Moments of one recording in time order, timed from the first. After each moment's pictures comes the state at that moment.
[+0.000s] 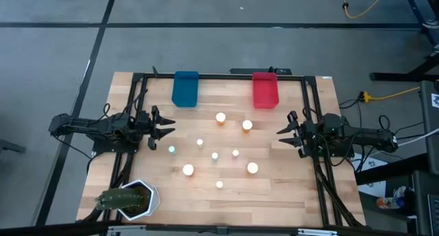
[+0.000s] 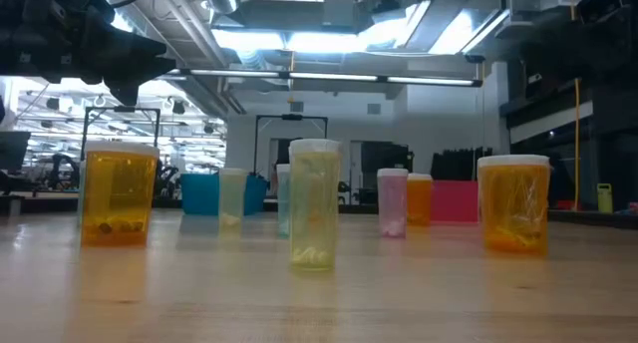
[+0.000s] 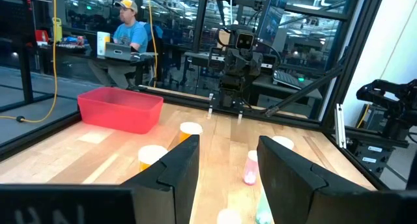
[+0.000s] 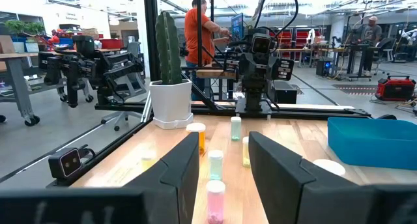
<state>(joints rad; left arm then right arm) -0.05 0.11 0.01 0.17 -0.17 -0.17 -0.07 0.00 0.01 0.10 -0.28 0.04</state>
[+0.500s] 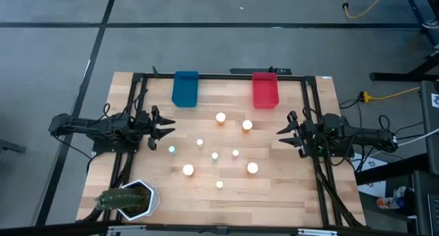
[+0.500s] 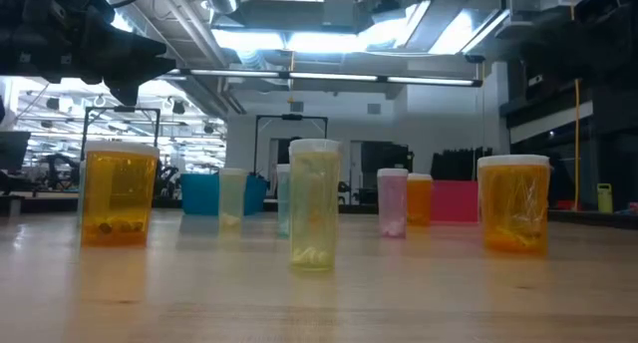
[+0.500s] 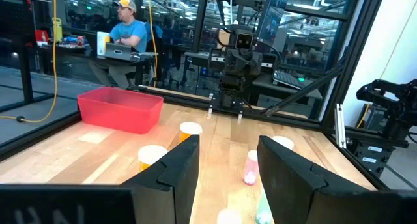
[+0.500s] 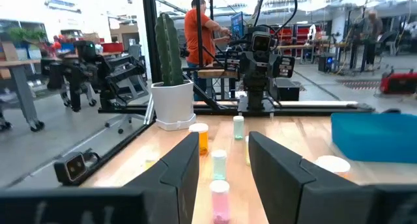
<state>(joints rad) -0.05 0.11 0.01 0.17 -0.17 -0.17 -0.07 0.00 0.01 0.10 -0.28 0.11</state>
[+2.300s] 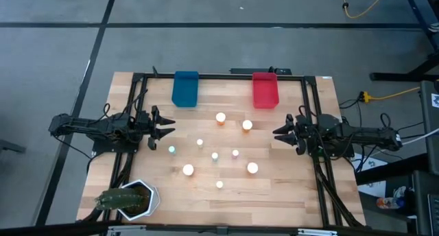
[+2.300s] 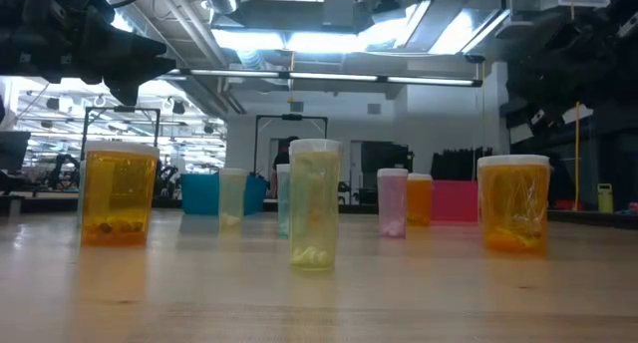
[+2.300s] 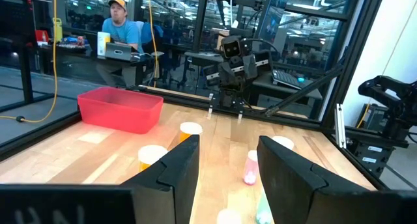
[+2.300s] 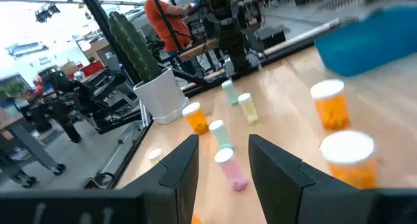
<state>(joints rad) -0.05 0.11 0.01 0.17 -0.17 -0.17 -0.07 0.10 0.01 0.05 -0.18 0.47</state>
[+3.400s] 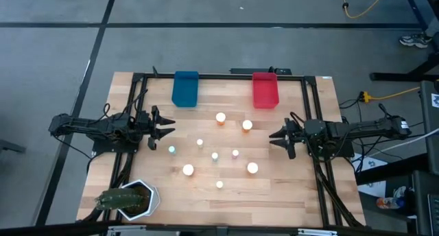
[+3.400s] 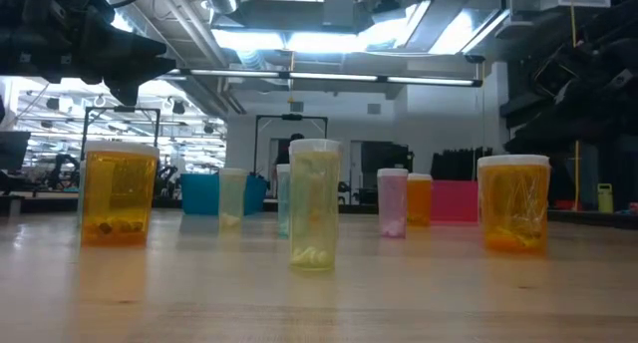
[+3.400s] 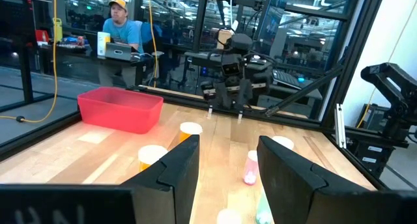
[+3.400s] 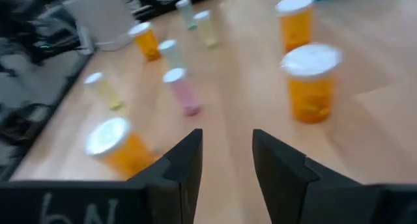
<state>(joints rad) -0.05 0.11 0.01 0.17 -0.17 -0.17 0.04 0.37 0.01 0.02 0.02 0.35</state>
